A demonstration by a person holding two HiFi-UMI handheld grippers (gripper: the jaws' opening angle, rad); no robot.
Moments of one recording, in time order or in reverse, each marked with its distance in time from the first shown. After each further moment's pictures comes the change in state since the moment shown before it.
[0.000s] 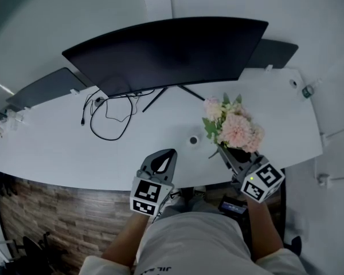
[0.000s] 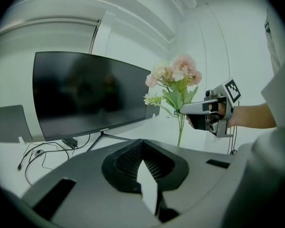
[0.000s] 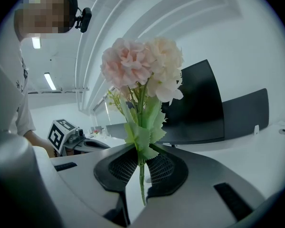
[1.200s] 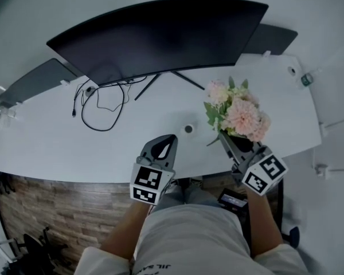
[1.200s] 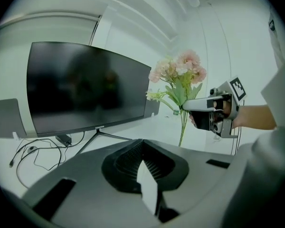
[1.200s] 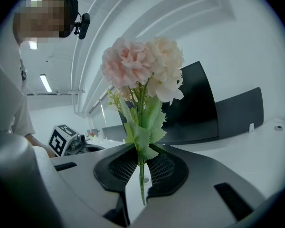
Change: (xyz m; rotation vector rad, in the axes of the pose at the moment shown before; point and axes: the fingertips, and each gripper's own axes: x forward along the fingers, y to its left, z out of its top) left arm 0.028 -0.003 -0.008 -0.023 0.008 -0.017; right arm -0.005 -0.015 -0.002 0.031 -0.029 -0.044
